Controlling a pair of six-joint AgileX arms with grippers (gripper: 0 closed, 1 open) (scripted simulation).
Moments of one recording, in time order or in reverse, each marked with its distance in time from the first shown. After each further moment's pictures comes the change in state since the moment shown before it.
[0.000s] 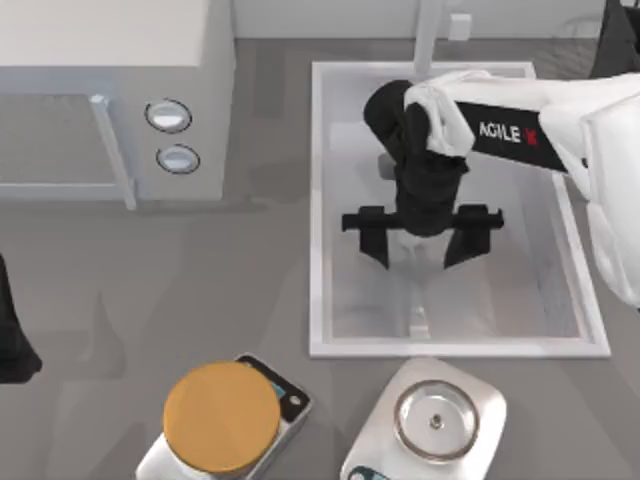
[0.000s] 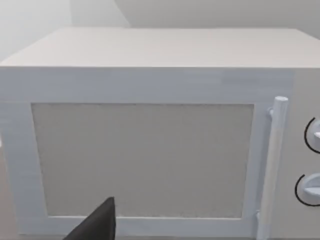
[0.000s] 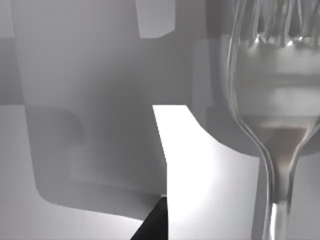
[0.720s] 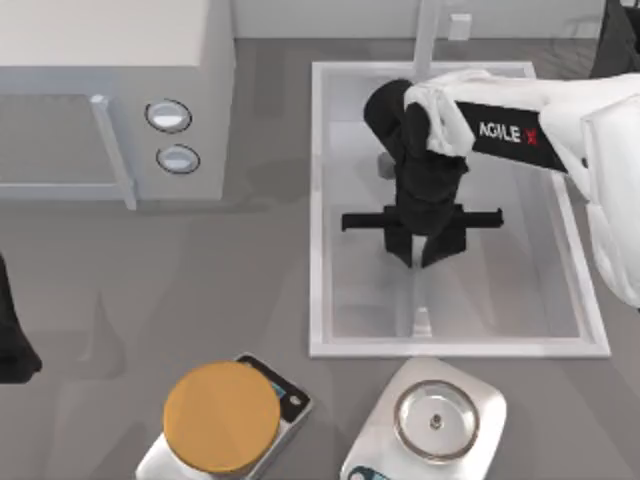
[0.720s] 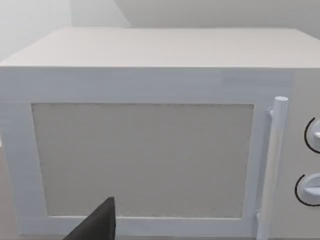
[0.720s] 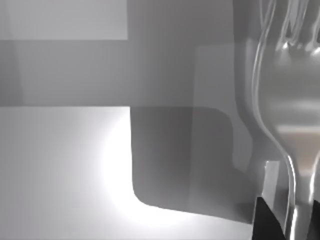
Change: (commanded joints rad) left arm 0.000 0.000 0.000 0.000 0.000 0.000; right arm 0.000 0.000 0.000 0.000 0.000 0.000
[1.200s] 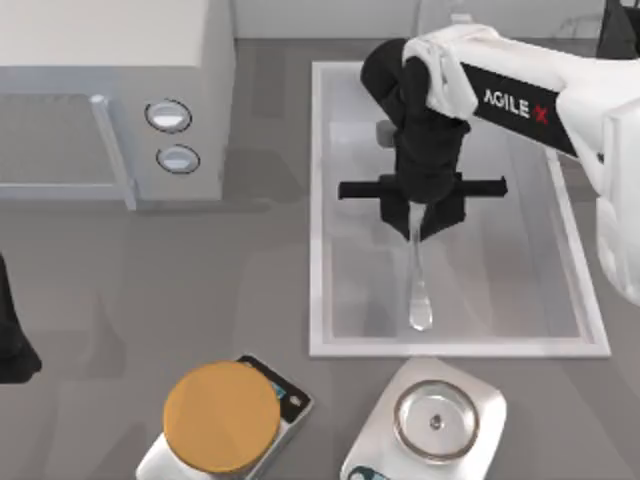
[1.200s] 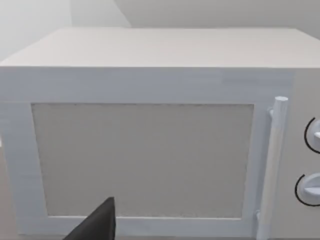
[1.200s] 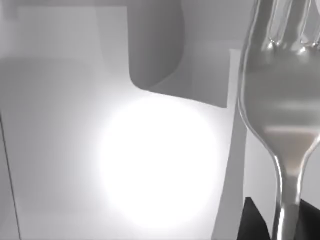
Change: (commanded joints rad) left arm 0.000 0.000 0.000 0.000 0.000 0.000; right arm -0.003 -0.072 0.154 -0.187 0.018 -0.012
